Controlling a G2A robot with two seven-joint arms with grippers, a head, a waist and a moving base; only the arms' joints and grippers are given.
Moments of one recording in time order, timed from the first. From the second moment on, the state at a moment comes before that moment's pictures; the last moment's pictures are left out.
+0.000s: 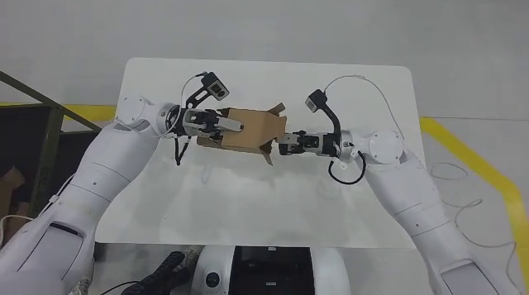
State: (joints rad) left arm 0.83 -0.95 -0.92 -1.22 -1.08 -0.27 -1.54; right arm -0.97 -1.23 0.99 -1.30 0.36 -0.36 1.10
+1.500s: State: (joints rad) left arm 0.83 -0.95 -0.92 -1.22 -1.08 -0.27 -1.54; right arm -1.05 -1.20 1.17 -1.36 0.44 -0.57 1.03
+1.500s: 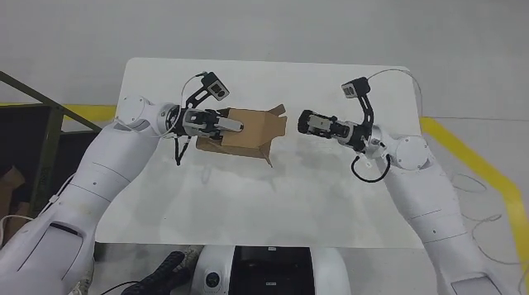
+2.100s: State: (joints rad) left arm 0.83 -0.95 -0.92 -1.22 -1.08 -0.27 -1.54; right arm -0.77 -1.26 1.02 -1.10 0.72 -0.58 1.16
